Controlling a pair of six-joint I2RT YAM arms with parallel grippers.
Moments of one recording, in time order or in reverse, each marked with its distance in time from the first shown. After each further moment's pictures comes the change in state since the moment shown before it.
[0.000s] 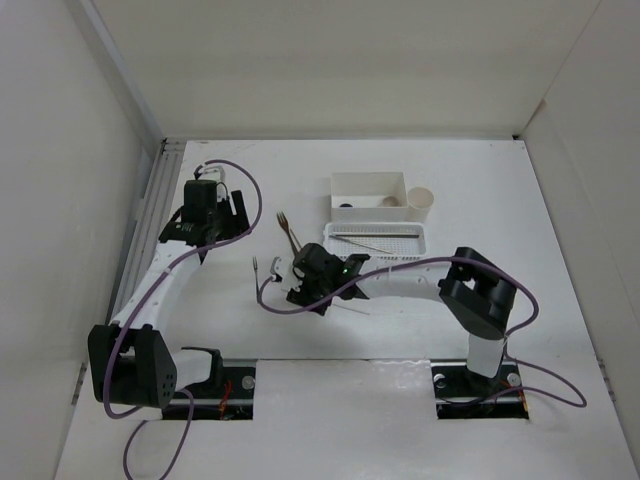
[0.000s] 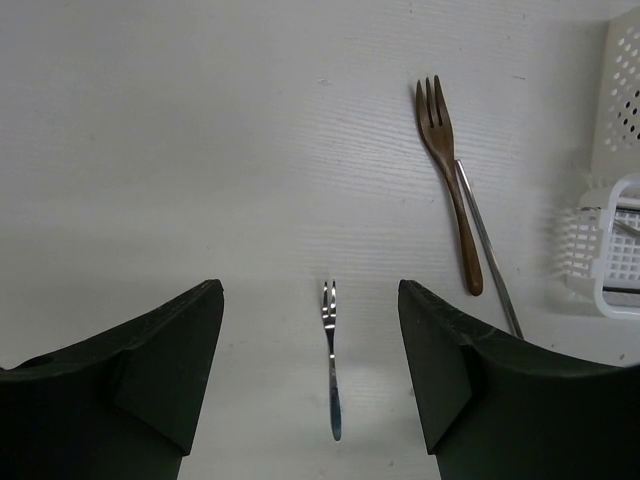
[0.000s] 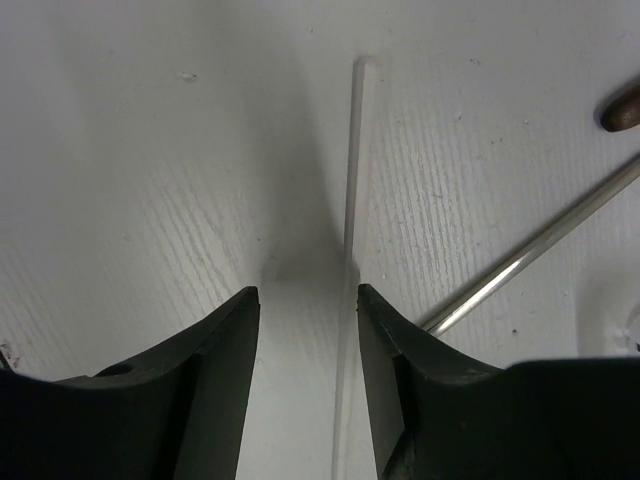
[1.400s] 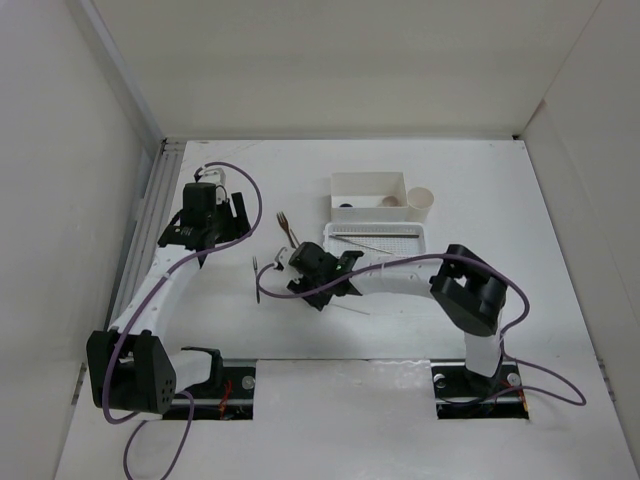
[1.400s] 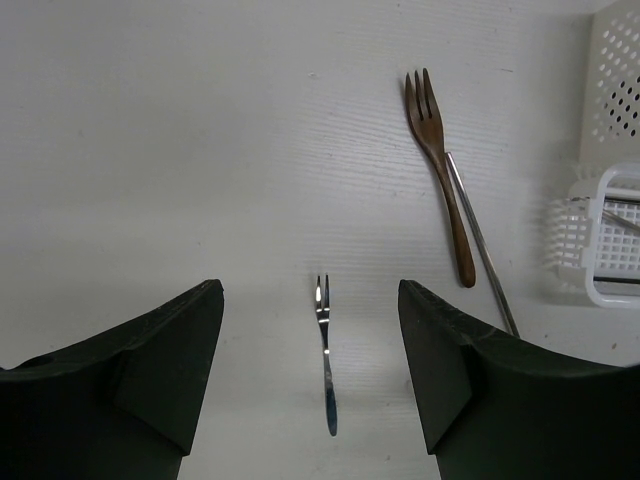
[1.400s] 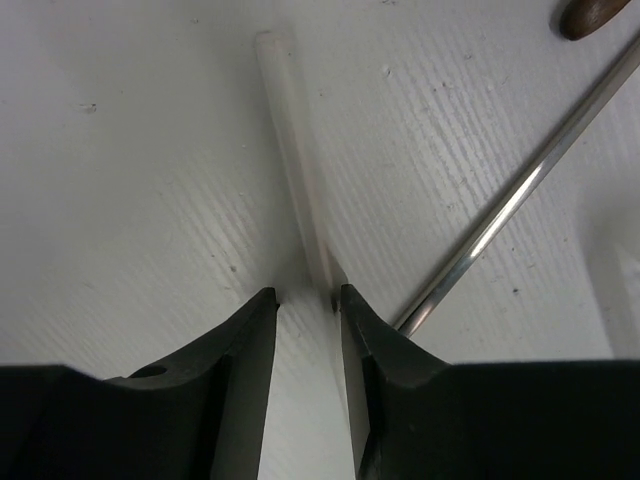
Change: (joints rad) left arm 0.000 -0.029 -0.025 0.010 0.023 0.000; right arm -0.011 0.067 0.083 -0.101 0.100 0.205
